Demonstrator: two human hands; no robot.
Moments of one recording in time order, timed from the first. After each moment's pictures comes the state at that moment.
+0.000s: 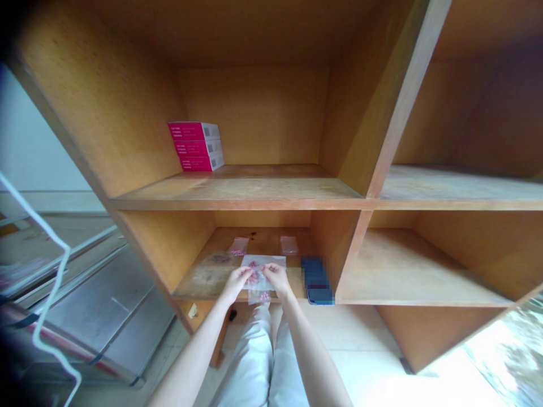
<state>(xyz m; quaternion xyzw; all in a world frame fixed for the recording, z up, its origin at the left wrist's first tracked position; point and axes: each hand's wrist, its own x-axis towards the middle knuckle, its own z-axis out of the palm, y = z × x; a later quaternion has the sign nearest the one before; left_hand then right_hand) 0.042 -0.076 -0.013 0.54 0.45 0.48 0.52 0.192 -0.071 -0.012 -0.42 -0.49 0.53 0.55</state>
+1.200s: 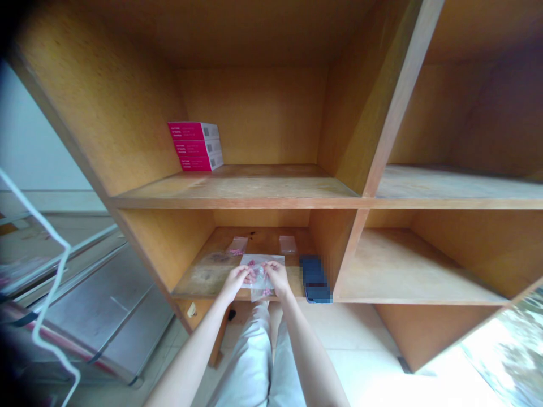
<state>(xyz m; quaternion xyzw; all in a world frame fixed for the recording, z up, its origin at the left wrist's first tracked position) 0.040 -0.073 -0.022 0.55 0.44 0.50 0.50 0.194 -0.073 -0.008 -0.41 -0.49 0.49 0.59</state>
